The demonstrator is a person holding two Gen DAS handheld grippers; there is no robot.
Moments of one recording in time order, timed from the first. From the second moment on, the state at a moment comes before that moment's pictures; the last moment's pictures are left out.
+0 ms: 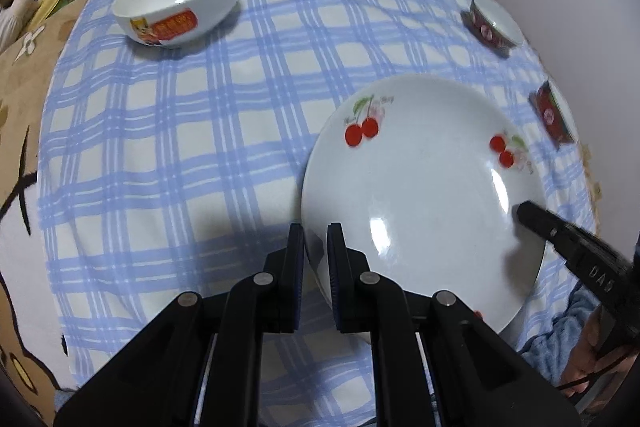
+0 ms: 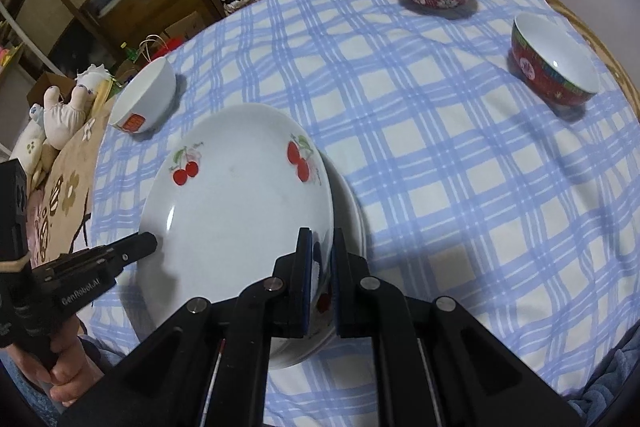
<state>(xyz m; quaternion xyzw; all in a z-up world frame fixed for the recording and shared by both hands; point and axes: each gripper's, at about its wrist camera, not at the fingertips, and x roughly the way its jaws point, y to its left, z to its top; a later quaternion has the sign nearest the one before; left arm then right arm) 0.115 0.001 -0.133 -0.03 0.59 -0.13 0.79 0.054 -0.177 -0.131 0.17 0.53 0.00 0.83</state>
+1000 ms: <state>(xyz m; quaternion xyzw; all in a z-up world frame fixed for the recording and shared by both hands) 0.110 0.002 -0.144 -0.03 0.60 -0.13 0.79 0.051 -0.169 -0.136 0.12 0.53 -0.03 0.84</state>
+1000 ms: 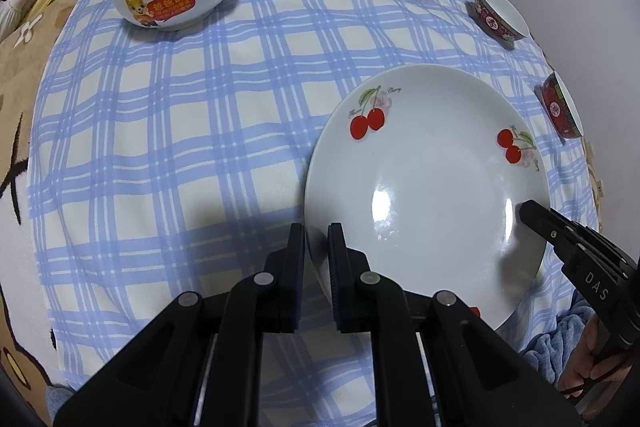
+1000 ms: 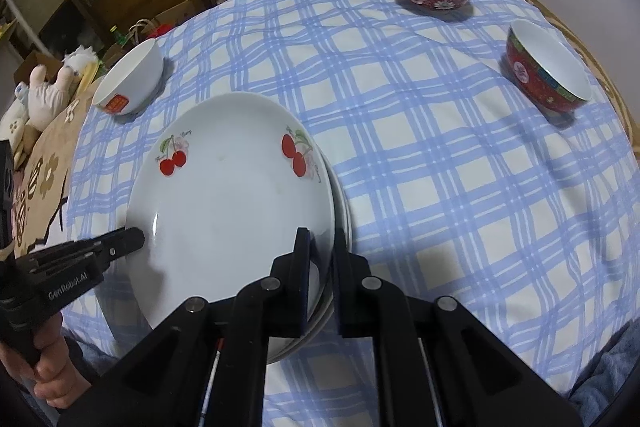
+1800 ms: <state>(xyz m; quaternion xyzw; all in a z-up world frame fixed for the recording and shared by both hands) 0.114 0.012 -0.133 -0.05 0.58 -0.12 0.80 0.059 -0.180 -0.135 0.15 0.53 -0.03 0.84</state>
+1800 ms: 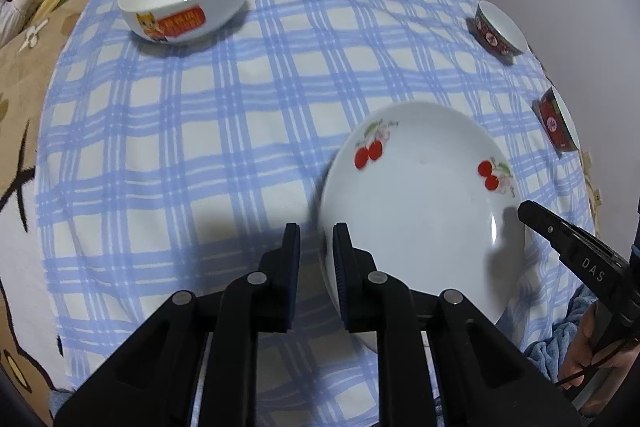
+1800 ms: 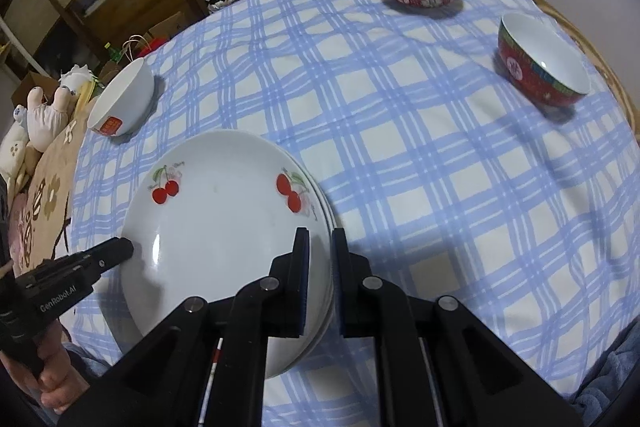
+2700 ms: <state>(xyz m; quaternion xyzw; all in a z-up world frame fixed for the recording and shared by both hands) 0.209 0.071 -0.087 0.05 0.54 -0.05 0.84 0.184 -0.087 -0.087 0.06 0.48 0.09 0.87</state>
